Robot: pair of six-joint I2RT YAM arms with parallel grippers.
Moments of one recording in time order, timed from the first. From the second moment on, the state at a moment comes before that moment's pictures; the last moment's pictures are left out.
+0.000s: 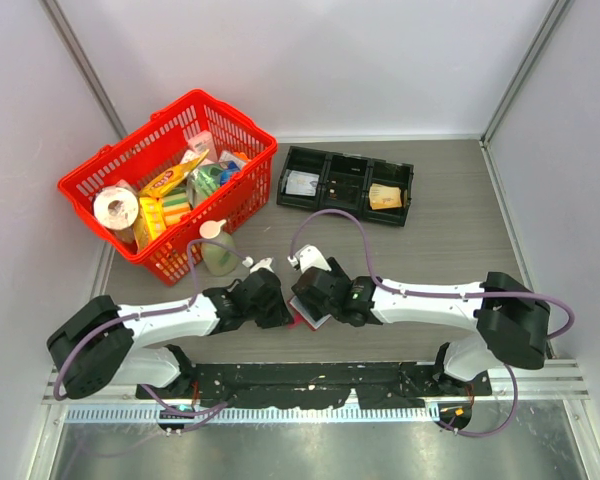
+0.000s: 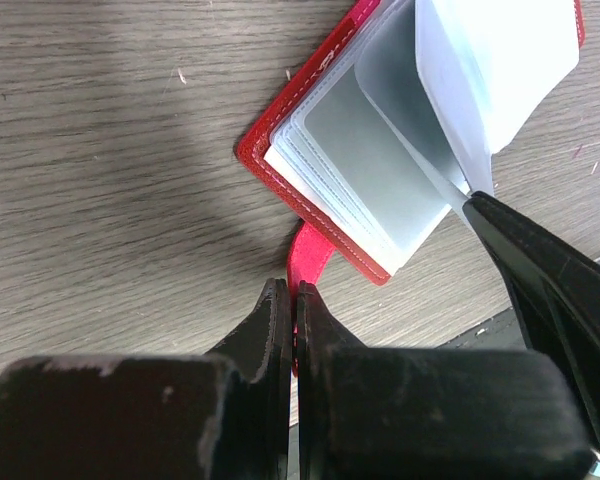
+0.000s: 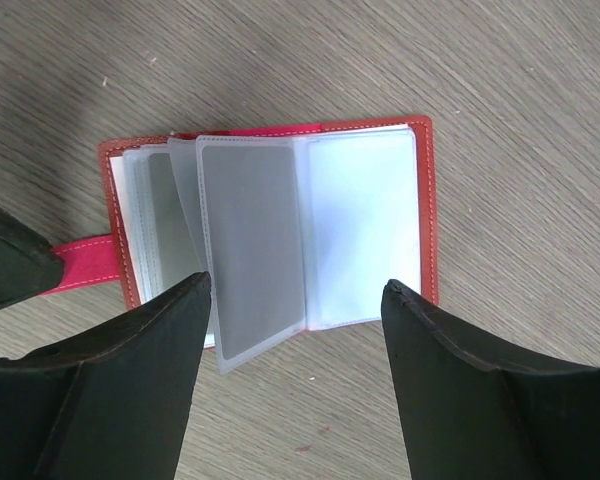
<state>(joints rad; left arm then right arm) -0.94 1.28 0.49 -0.11 -0.01 -1.02 1.15 1.48 0.86 -0.34 0.49 0.31</state>
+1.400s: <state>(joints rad) -0.94 1.23 0.47 -0.16 -0.05 -0.99 1.03 1.48 0.81 -0.29 0.34 0.36</state>
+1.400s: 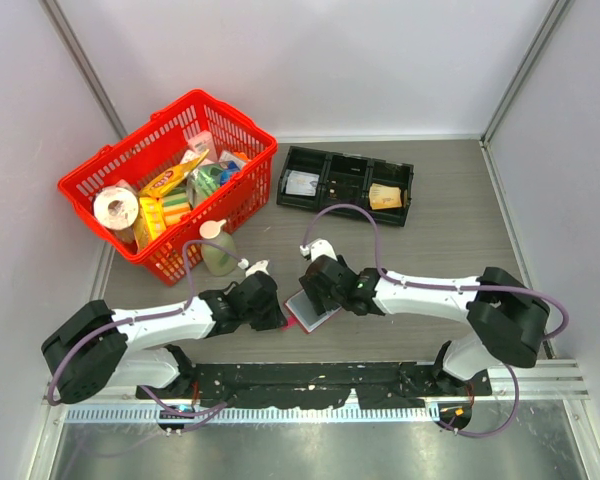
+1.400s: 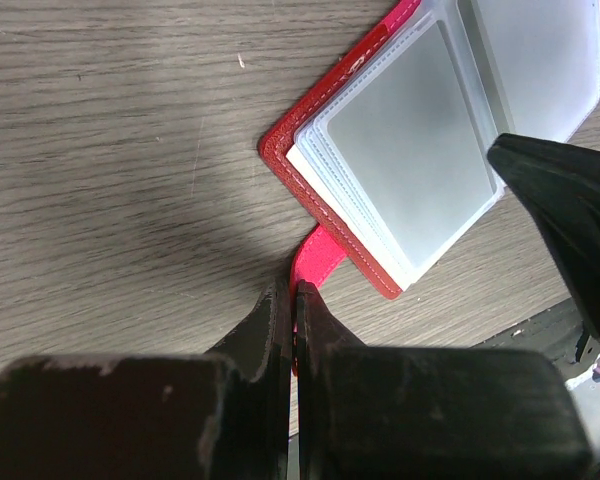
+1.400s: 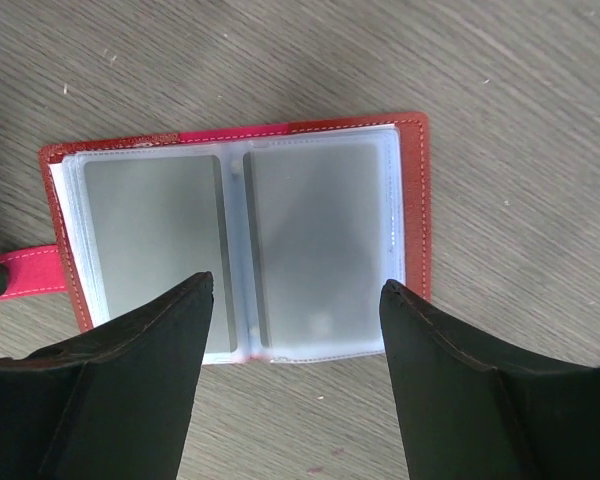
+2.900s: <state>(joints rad) -0.94 1.23 0.47 -0.16 -0.06 -0.99 1.02 1.30 0.78 -0.16 -0.13 0.34</state>
